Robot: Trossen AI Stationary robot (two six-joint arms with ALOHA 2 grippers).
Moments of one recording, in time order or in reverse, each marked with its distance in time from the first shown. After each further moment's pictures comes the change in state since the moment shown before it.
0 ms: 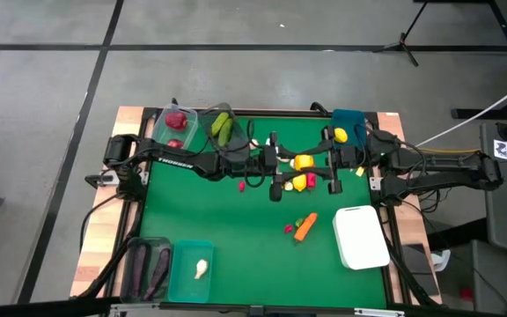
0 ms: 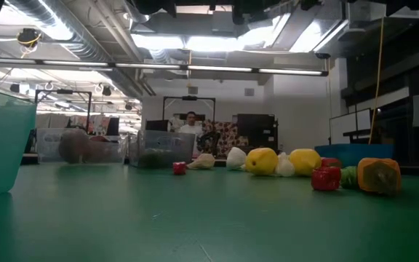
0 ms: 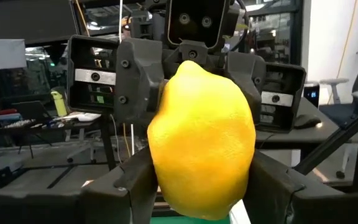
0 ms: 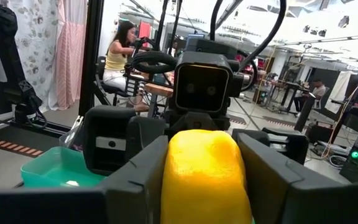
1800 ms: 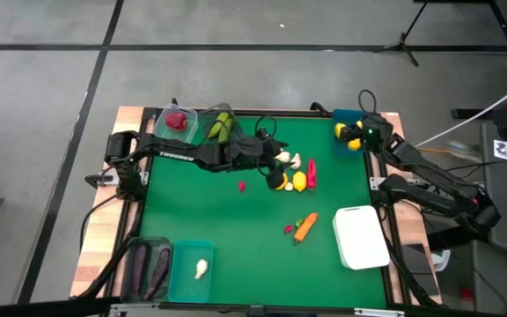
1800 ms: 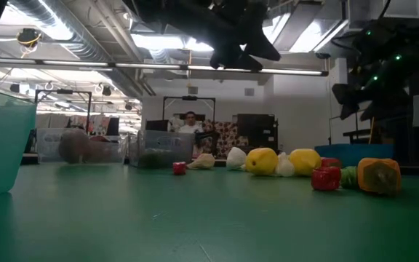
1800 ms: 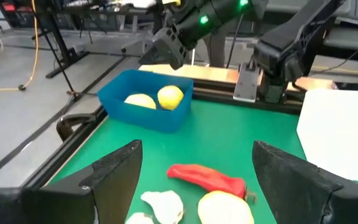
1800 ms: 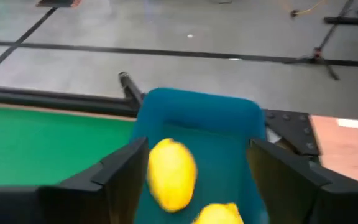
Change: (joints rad) left arm 0.080 0.000 0.001 -0.432 -0.203 -0.153; right arm -0.761 -0.165 -0.264 -0.615 0.693 0.546
